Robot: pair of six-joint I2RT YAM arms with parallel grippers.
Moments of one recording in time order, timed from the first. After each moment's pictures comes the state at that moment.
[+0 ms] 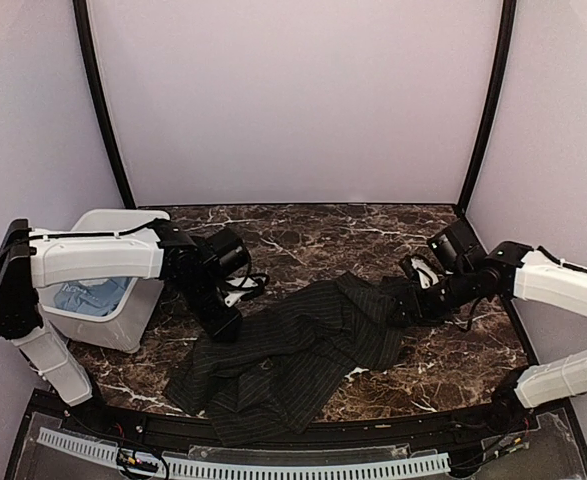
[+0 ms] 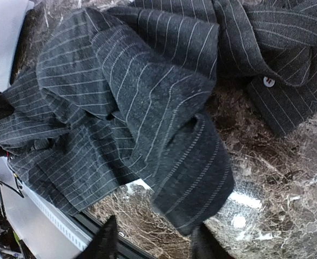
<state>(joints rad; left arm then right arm) -0.87 1.59 1.19 -0.94 0.09 -0.10 0.61 1.14 0.80 -0.68 -0.33 0.48</state>
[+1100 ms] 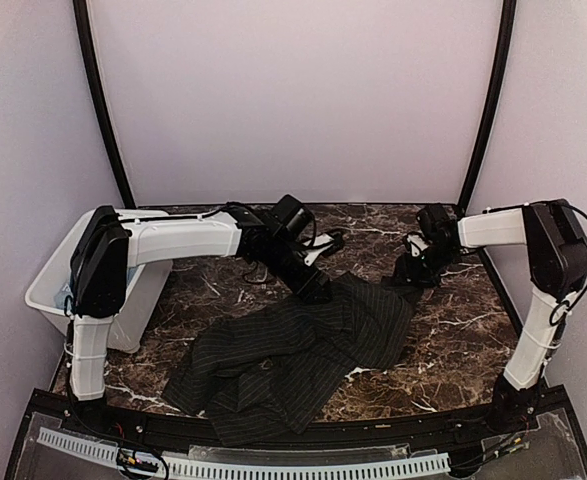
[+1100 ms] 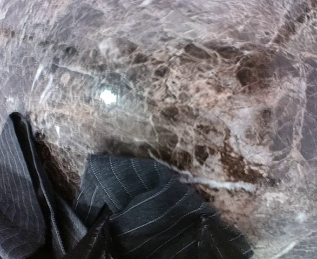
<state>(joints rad) -0.86 2.10 1.73 -0.60 0.28 0.03 0.27 1.83 1.13 -0.49 -0.23 0.27</state>
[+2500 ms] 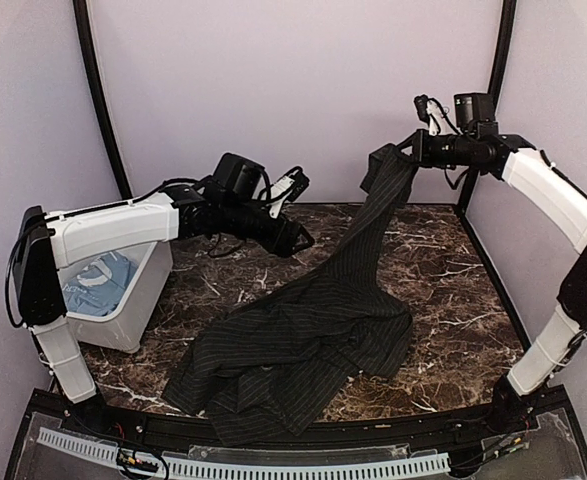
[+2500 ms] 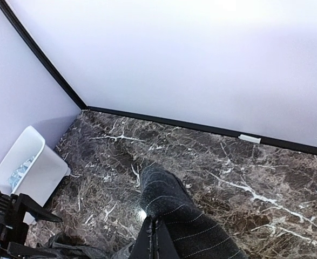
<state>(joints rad) -0.78 1.78 1.53 -0.35 0.21 -0.01 0.28 1.59 1.65 -0.48 -0.40 0.22</state>
